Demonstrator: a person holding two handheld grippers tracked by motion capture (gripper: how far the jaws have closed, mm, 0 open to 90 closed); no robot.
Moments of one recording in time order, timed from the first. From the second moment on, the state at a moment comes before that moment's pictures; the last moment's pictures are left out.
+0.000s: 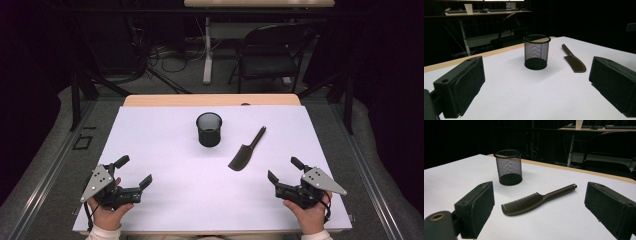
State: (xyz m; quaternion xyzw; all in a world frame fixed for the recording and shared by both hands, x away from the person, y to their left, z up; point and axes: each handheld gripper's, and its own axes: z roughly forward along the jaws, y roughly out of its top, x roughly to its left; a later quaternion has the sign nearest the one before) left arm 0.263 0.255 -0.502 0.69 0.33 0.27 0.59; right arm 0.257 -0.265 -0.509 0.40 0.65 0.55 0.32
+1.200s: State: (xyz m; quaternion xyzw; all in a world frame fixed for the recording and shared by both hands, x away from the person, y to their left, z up) left arm 0.258 0.253 -0.507 0.71 0.34 0.26 0.57; right arm 0.285 -0.264 -0.509 0.42 0.71 0.49 0.28
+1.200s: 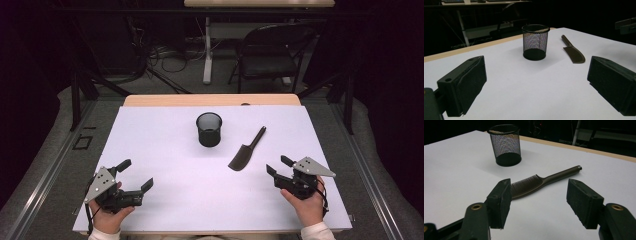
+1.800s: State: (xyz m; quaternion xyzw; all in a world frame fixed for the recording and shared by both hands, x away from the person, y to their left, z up) left arm 0.258 0.256 -0.508 0.70 0.35 0.25 0.57; right arm 0.320 -0.266 -0.497 0.45 0.75 0.43 0.24
